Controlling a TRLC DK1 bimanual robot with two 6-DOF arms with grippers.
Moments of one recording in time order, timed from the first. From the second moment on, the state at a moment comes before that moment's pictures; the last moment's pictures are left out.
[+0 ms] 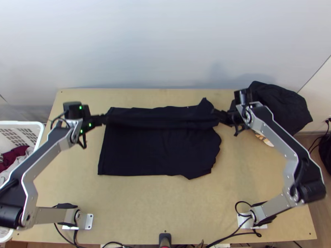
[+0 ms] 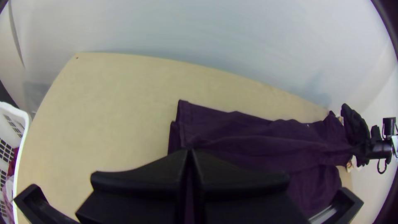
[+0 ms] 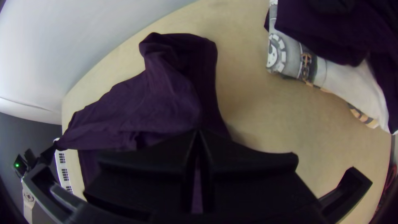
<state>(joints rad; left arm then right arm) -0.06 1.44 0.96 -0.18 0.07 -0.23 0.21 1.65 1.27 -0.61 -0.16 0.53</state>
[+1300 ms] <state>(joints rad) -0.05 1.18 0.78 -0.64 0.18 -0.23 0.22 1.25 0.95 -0.58 -0.16 0.56</state>
